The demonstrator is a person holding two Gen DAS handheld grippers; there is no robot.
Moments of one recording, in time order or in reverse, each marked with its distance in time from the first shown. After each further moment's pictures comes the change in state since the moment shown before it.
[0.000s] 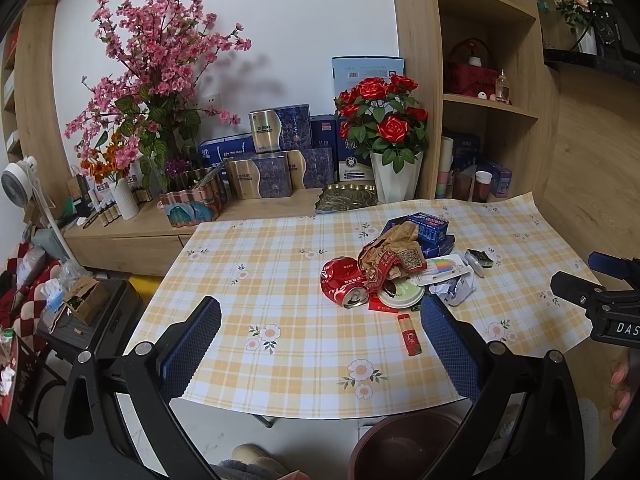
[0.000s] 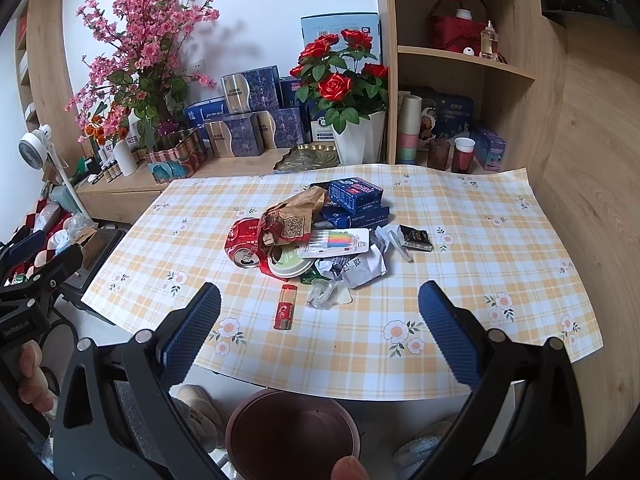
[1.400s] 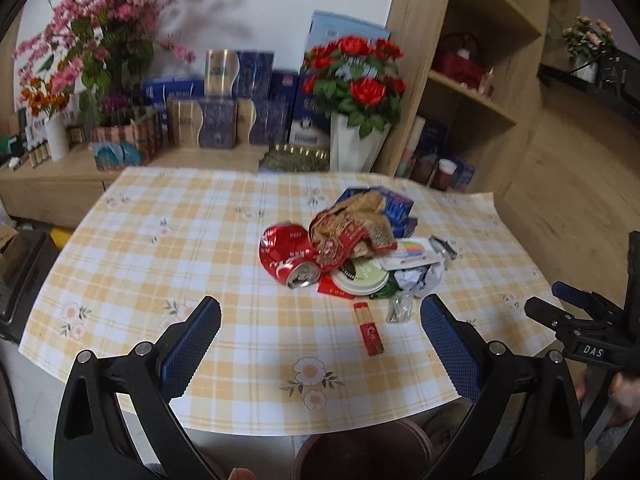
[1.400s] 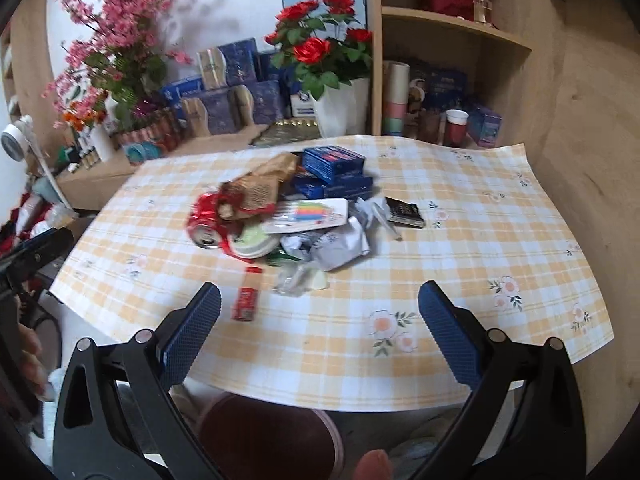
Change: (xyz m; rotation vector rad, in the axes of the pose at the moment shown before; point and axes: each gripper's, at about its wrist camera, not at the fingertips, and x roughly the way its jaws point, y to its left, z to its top) left arm 0.118 0.018 -0.023 -0.142 0.140 -0.270; right arm 0.081 -0.034 -0.026 0.020 0.070 -0.061
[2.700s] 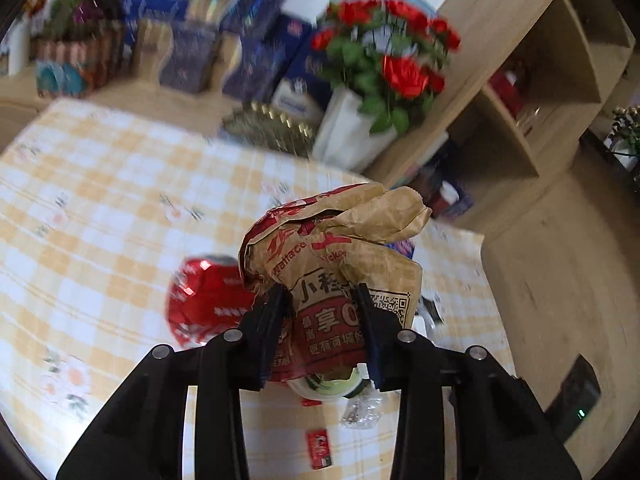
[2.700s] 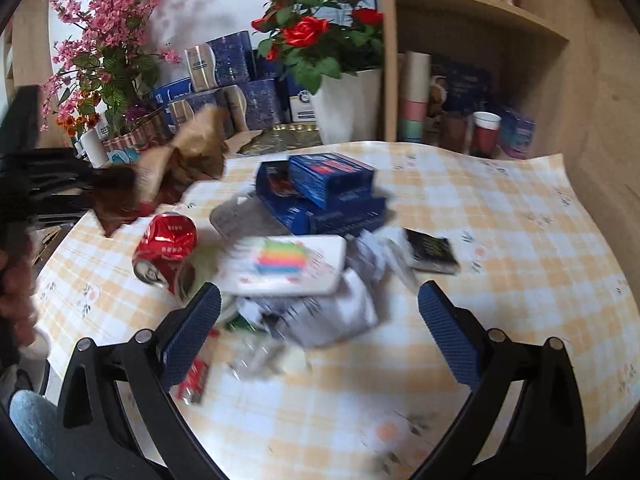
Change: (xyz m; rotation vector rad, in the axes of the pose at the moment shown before) left arm 0.154 0.020 0.084 -0.248 0.079 -0.176; right arm 0.134 -0.007 0.041 -0.033 -0.051 0.050
